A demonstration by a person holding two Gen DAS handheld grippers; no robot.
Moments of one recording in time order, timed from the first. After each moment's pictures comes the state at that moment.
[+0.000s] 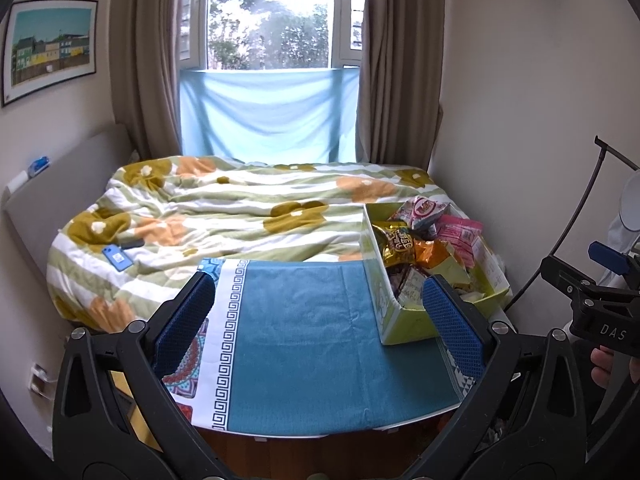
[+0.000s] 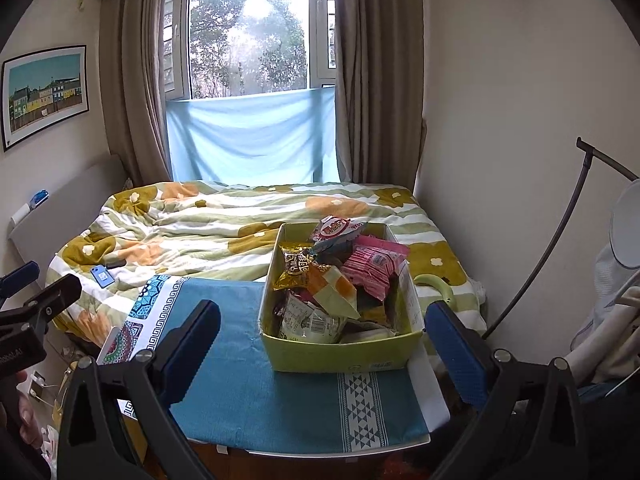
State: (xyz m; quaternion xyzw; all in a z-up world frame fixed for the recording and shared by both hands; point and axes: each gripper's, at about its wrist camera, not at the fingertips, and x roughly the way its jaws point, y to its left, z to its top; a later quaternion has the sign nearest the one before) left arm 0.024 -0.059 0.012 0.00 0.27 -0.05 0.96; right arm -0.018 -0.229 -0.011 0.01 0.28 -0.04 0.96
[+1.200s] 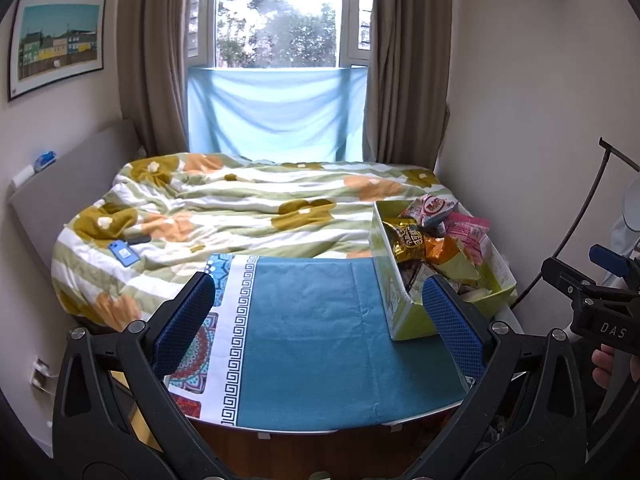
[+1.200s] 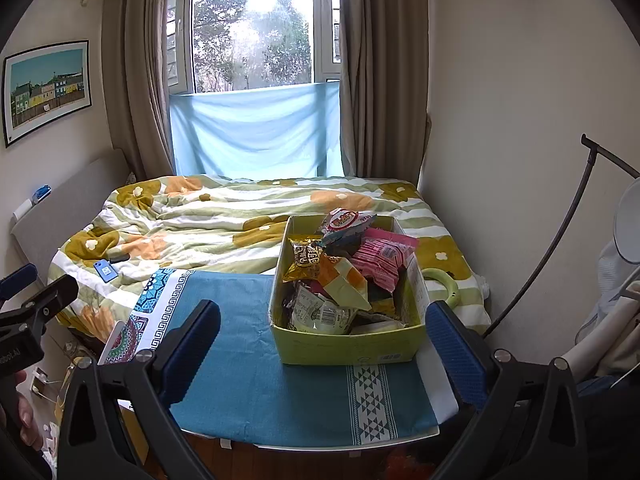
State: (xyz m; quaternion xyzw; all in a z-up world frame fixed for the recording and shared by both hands) left arm 0.015 -0.043 0.009 -0.01 0.27 -0.04 0.96; right arm -0.024 -0.218 -0.018 0.01 0.28 -0.04 0.96
